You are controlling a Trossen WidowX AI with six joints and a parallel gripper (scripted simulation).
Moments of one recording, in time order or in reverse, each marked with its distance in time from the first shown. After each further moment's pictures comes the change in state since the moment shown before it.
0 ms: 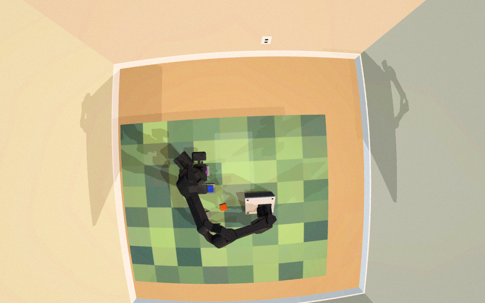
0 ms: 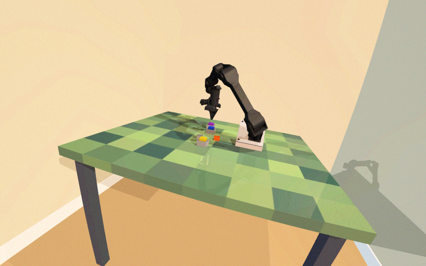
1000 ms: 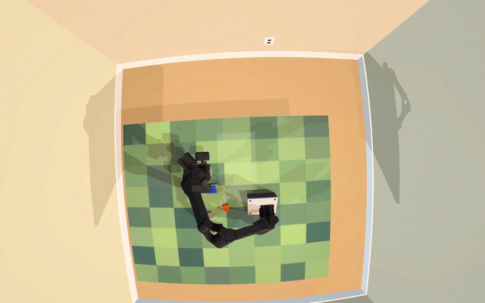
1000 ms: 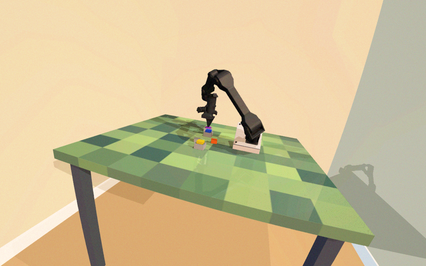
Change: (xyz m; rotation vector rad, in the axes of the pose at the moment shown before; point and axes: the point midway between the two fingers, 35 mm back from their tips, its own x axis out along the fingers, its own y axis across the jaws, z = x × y) arm 0.031 -0.001 0.000 -0.010 0.003 -0.005
